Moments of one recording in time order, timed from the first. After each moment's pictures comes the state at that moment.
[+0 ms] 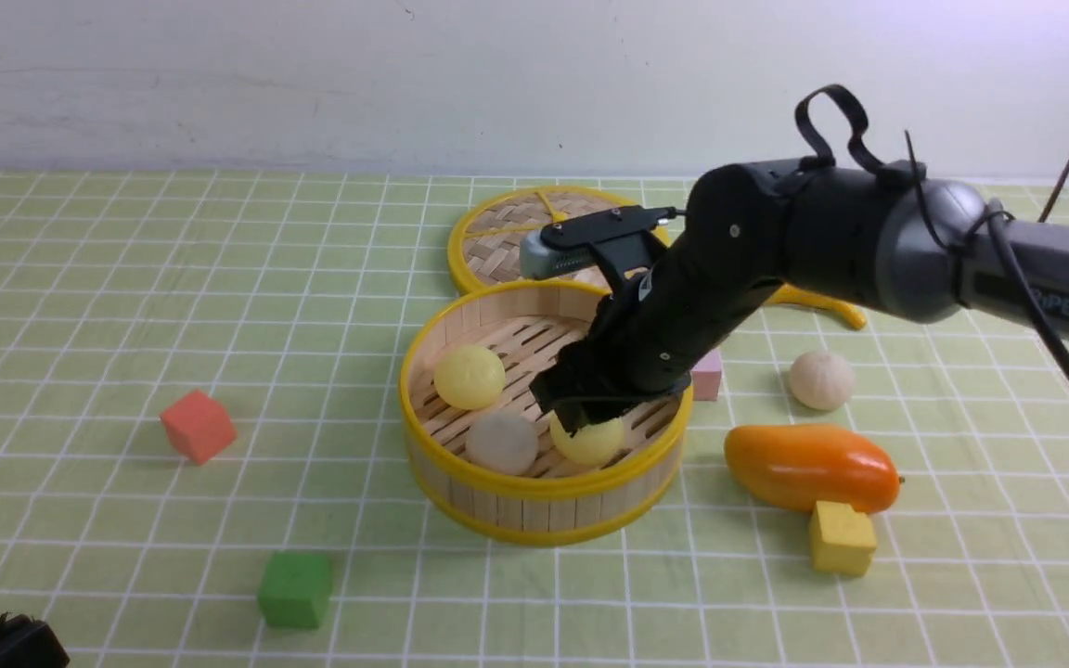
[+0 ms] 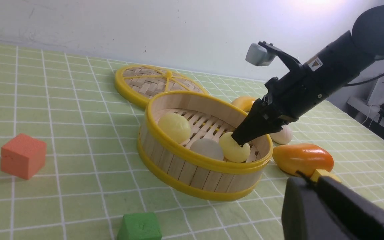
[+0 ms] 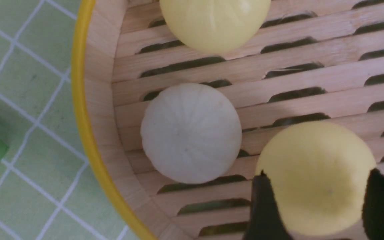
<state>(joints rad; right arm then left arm) 0.52 2.02 -1.63 0.26 0.76 -0.15 -0.42 0.05 -0.17 -0.27 0.24 -0.05</state>
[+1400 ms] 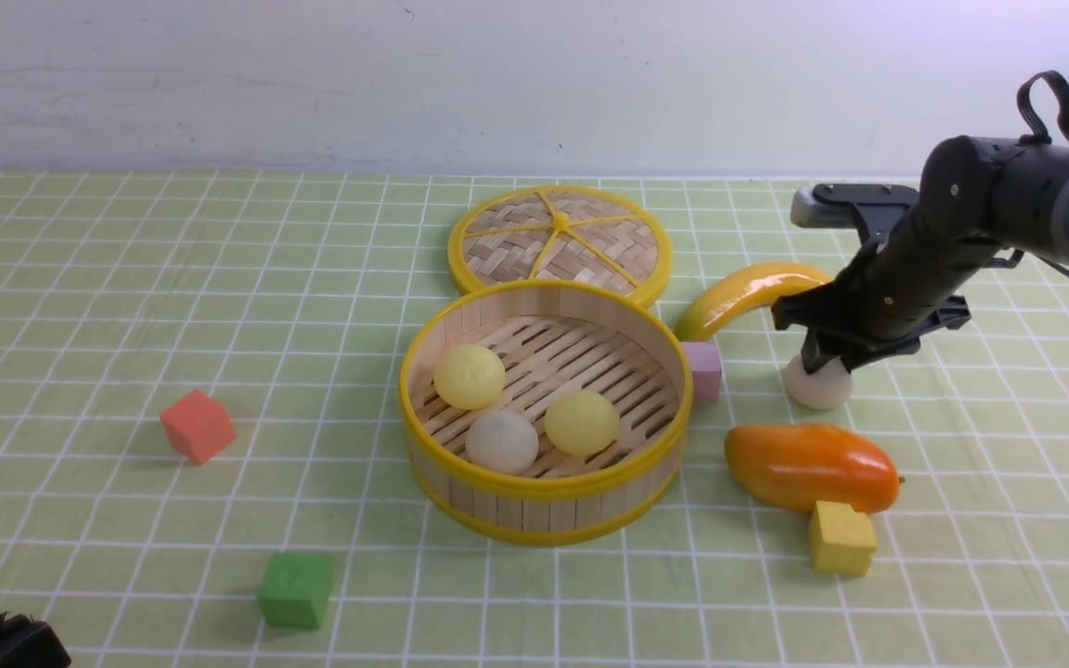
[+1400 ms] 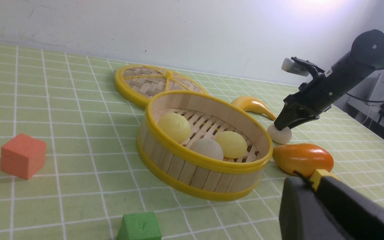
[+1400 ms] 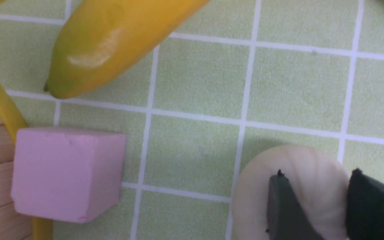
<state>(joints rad) 0.11 2.16 -1.71 0.15 0.74 -0.04 -0.42 0.05 -0.17 -0.27 0.24 -0.05</state>
